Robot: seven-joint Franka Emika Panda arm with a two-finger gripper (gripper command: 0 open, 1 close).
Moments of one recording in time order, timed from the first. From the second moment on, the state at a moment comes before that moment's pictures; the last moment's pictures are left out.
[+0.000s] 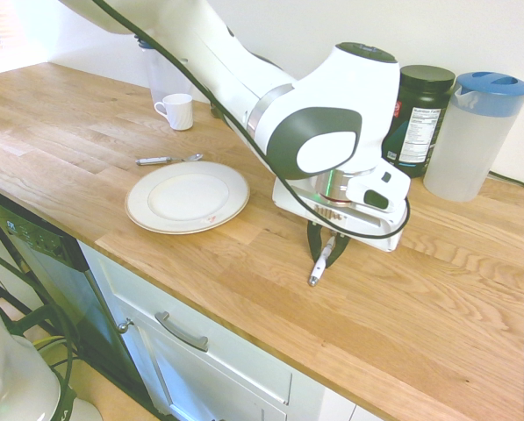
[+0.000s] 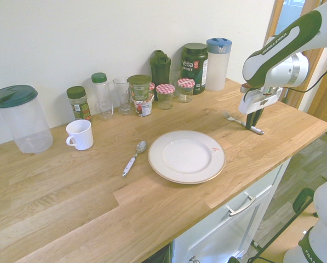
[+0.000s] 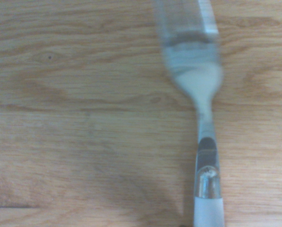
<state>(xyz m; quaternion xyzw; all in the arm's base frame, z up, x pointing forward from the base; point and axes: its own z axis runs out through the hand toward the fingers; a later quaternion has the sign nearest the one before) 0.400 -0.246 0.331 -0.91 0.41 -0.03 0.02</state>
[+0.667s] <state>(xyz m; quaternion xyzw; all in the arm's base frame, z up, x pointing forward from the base) 0.400 -0.244 0.345 -0.91 0.41 -0.05 0.02</state>
